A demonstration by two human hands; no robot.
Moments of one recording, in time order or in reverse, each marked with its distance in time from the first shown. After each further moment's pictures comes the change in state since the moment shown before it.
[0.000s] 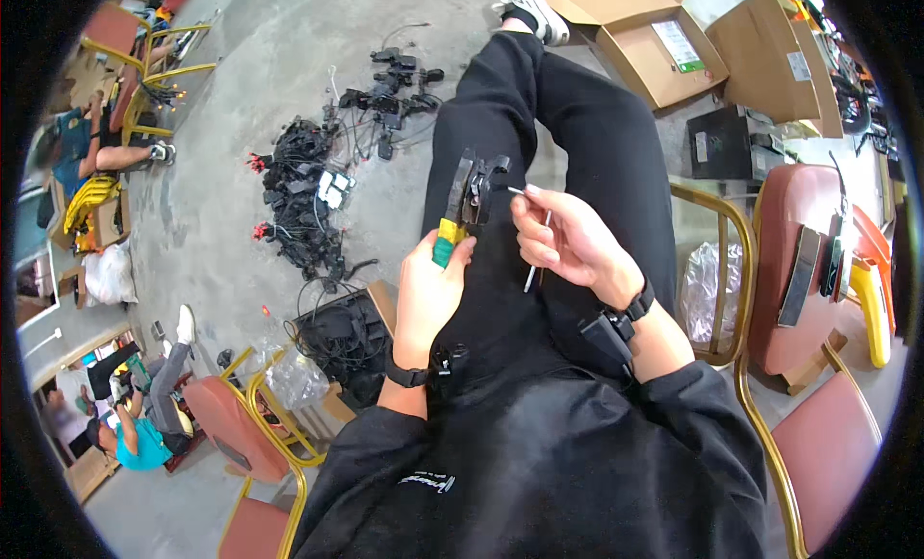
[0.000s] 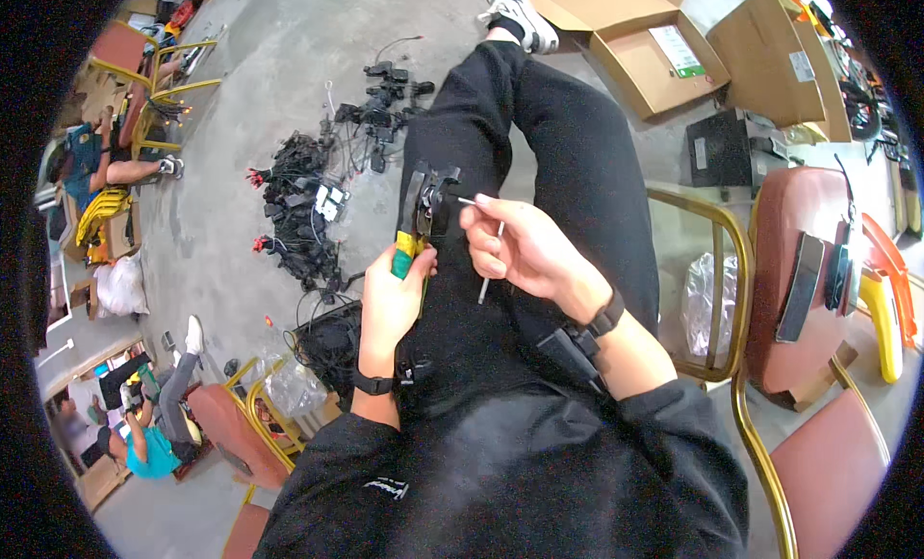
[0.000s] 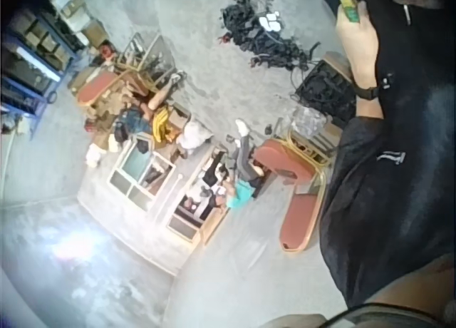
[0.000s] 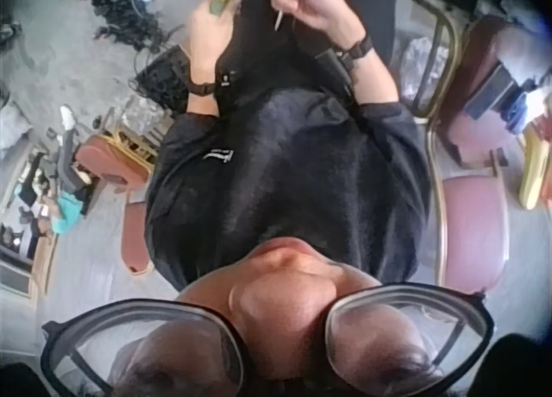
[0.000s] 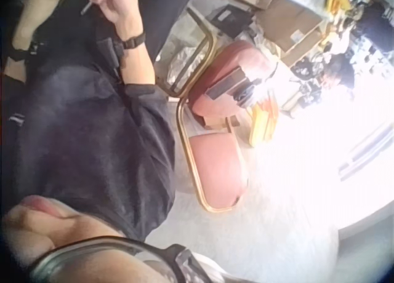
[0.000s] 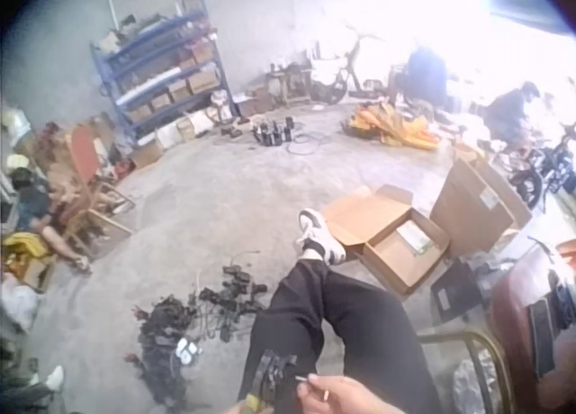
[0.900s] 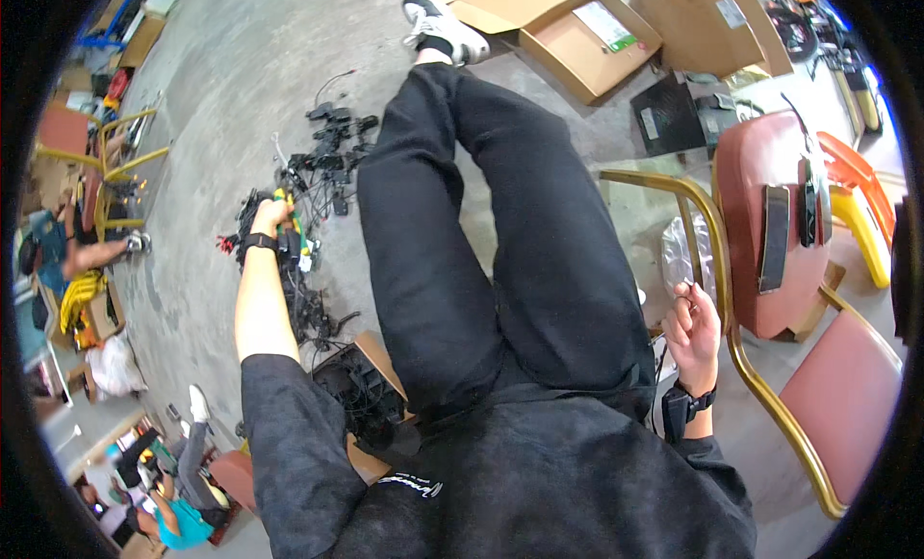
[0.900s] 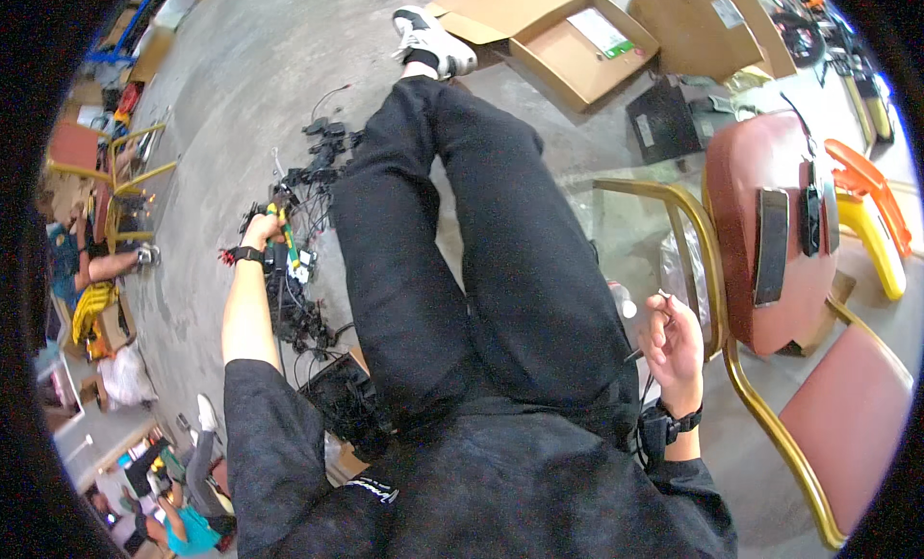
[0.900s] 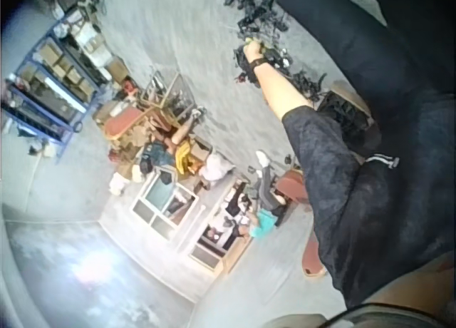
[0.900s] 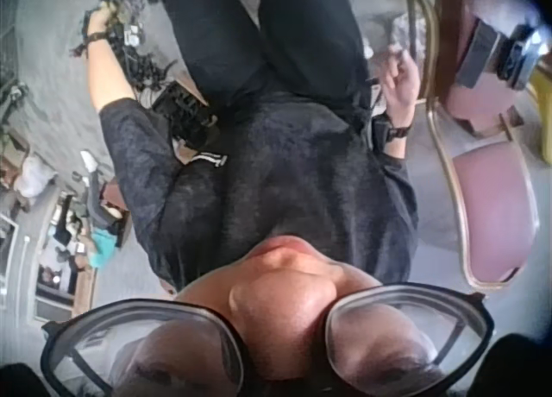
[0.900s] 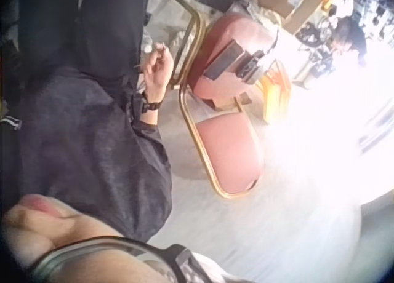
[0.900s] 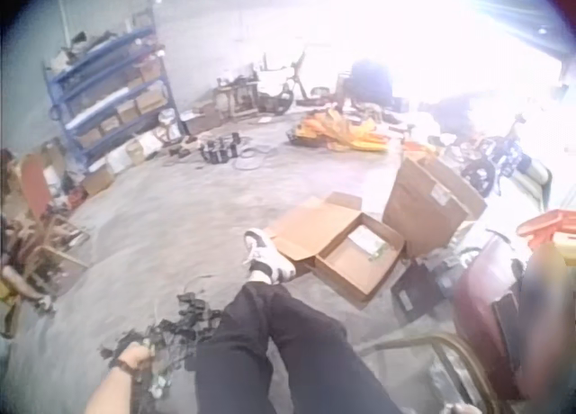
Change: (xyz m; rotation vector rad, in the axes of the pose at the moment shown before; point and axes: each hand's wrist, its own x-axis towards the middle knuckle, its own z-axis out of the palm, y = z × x) left_hand 0.313 -0.118 -0.136 0.333 -0.036 -0.349; right_hand -0.220 0.016 -0.076 0.060 0.659 -0.622
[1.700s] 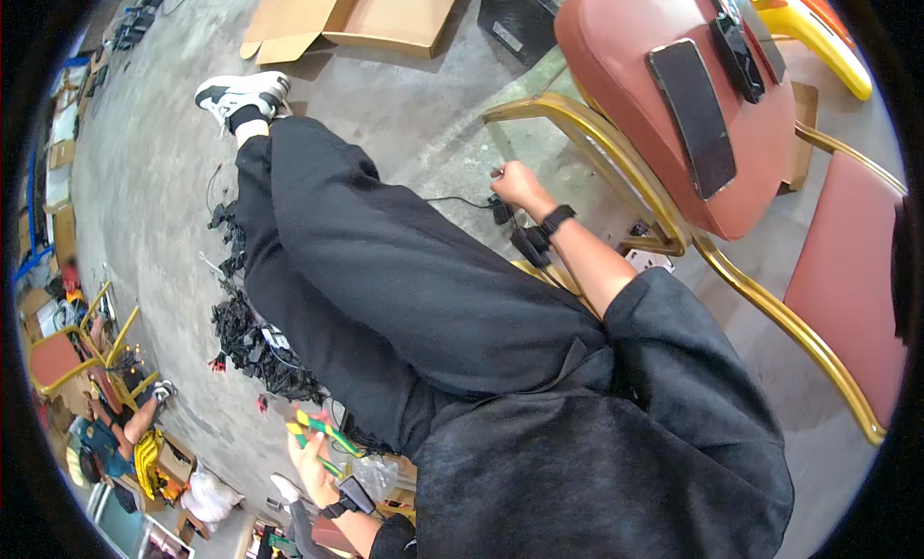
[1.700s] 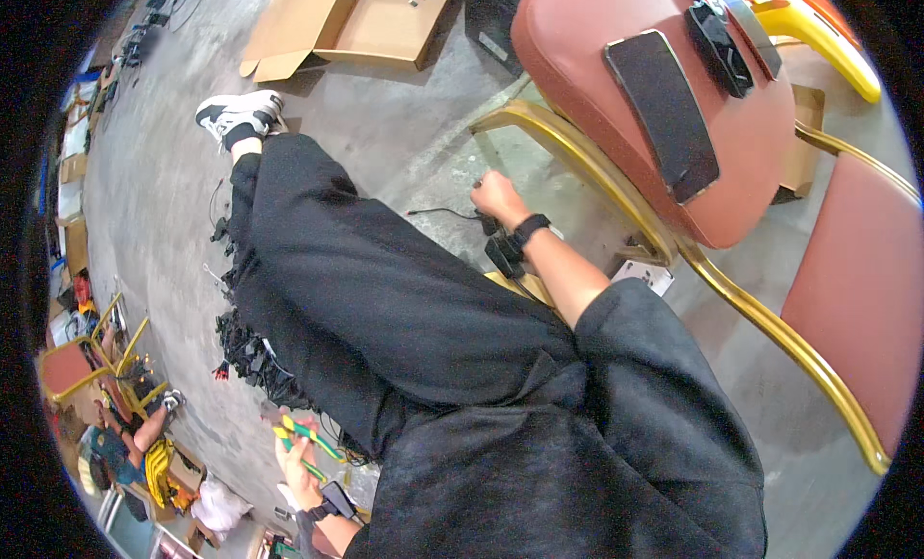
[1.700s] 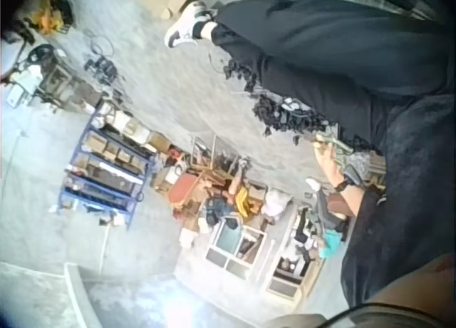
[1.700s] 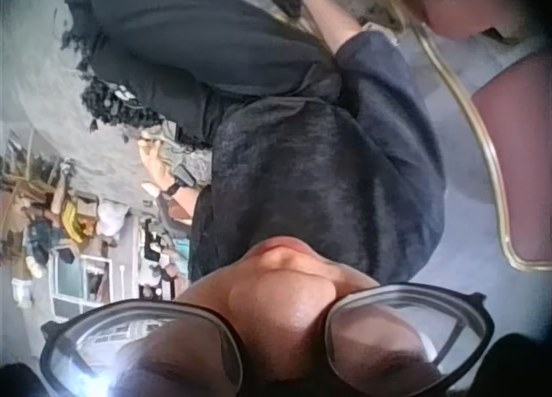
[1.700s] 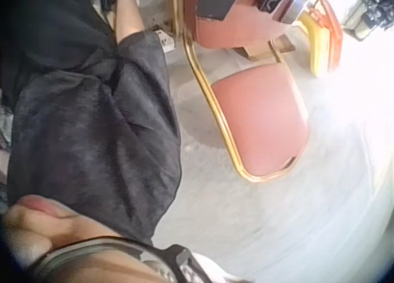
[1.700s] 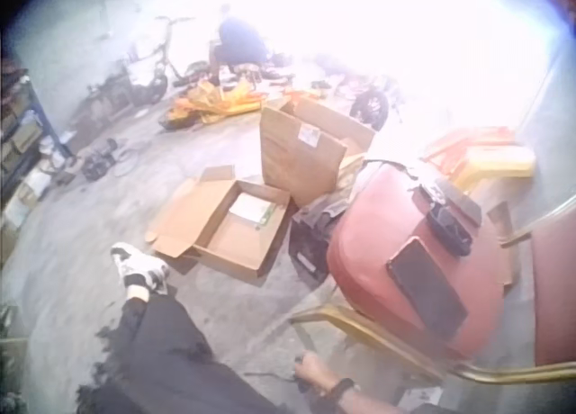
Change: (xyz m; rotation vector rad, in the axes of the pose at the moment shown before) left_hand -0.319 -0.047 0.023 -0.609 -0.303 0.143; right_hand 0.236 0.117 -0.108 -1.302 0.368 0.097
